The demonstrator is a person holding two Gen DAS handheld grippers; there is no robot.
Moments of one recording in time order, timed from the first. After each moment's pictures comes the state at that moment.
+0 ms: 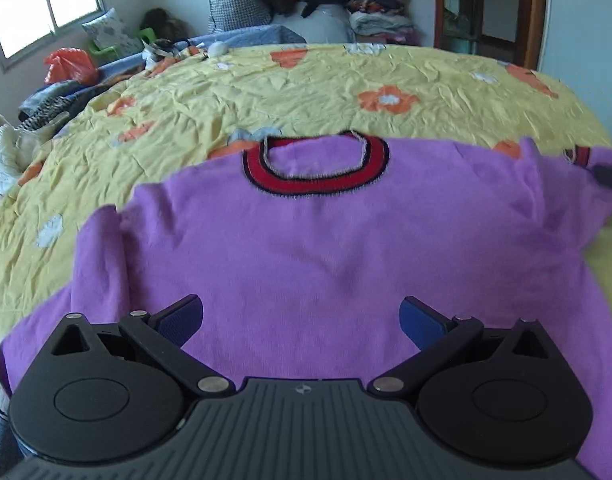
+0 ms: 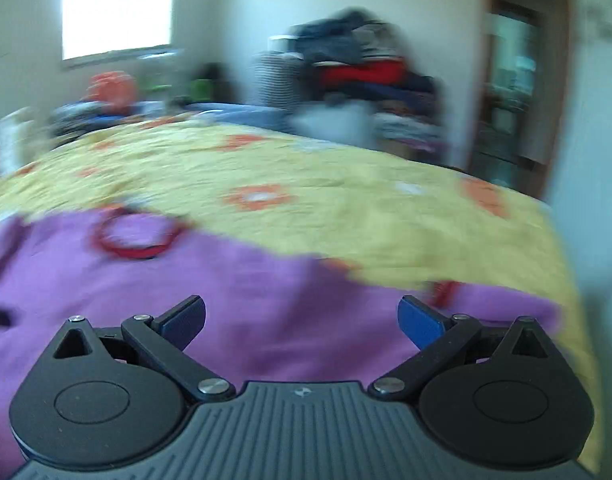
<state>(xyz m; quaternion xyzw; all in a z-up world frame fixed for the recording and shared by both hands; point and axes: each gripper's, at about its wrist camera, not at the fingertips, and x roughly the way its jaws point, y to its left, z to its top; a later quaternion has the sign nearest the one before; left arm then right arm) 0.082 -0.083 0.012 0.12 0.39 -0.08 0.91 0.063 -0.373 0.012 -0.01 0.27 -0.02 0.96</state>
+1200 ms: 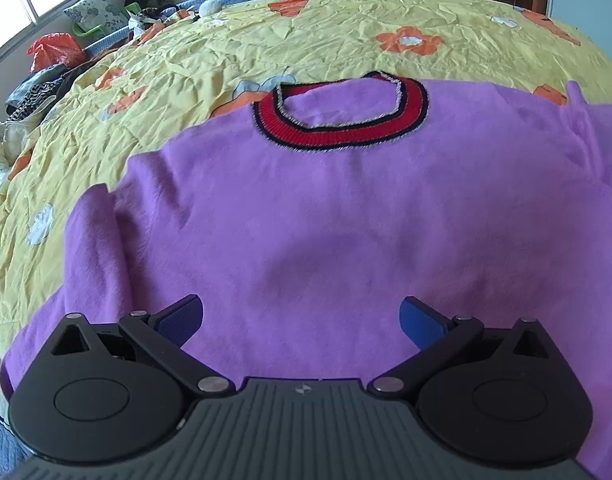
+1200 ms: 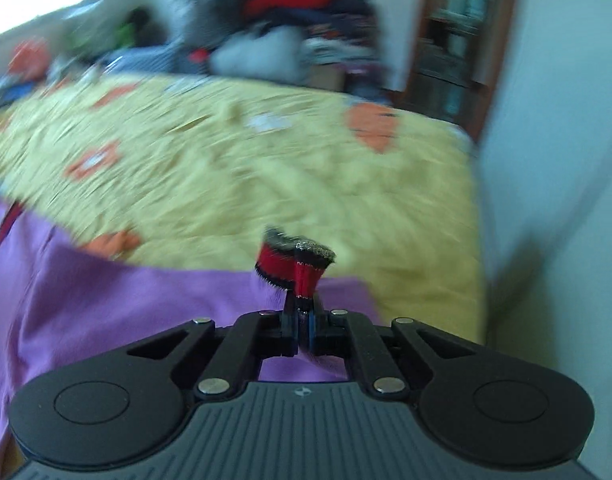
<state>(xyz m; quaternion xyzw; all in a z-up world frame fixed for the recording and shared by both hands) 0.122 -0.058 -0.028 0.16 0.46 -0.08 0.87 0.123 -0.544 -0.005 0.02 0.39 -0.09 0.92</state>
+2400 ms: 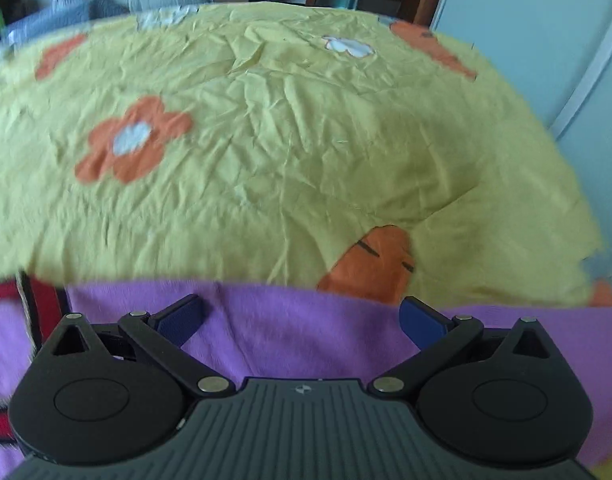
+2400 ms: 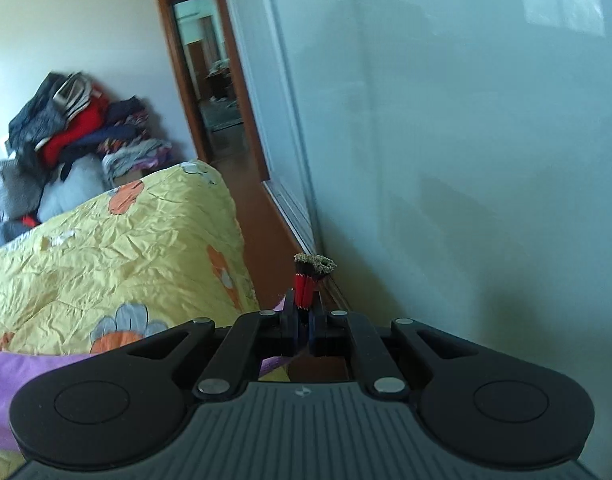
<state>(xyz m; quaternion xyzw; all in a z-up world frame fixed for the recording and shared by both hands) 0.264 -0.315 -0.060 0.13 0.47 -0.26 0.84 -0.105 -0.628 -0.021 0.21 0.24 -0.36 0.88</state>
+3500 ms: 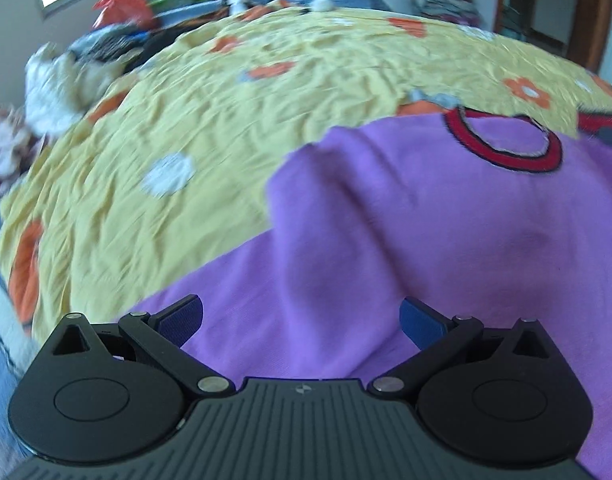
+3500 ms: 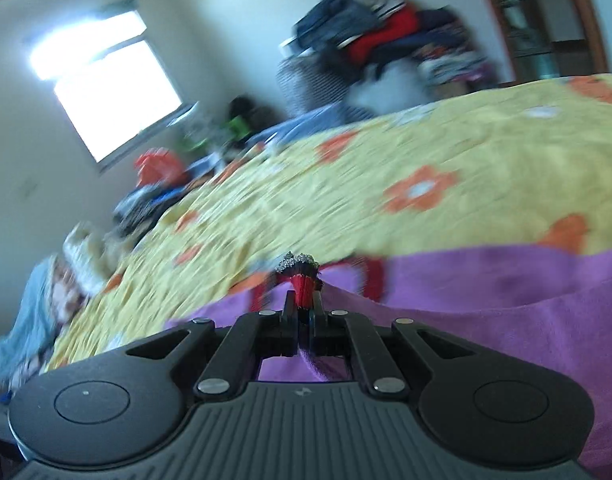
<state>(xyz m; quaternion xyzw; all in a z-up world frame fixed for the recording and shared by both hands) 0.134 0.125 0.006 0.08 0.45 -0.02 0.89 0.163 -0.221 -0.007 0.22 0.28 0.10 0.93</state>
